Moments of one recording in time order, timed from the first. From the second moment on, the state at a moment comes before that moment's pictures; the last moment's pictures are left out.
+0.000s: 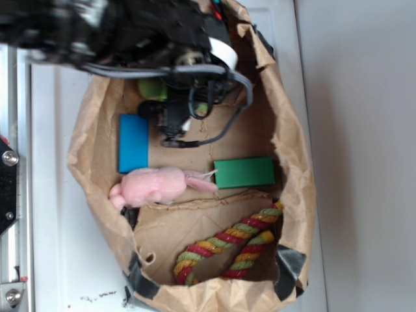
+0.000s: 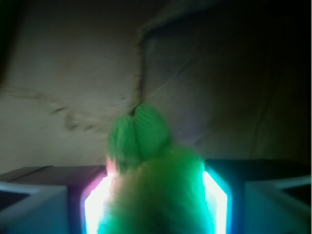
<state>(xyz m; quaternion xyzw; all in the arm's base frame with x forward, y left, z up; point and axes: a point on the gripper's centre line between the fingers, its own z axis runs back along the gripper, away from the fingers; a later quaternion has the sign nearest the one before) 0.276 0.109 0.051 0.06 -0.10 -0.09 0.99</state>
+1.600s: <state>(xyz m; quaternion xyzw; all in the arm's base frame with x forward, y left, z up) 0.273 0.036 0.171 0.01 -0.13 0.13 0.98</state>
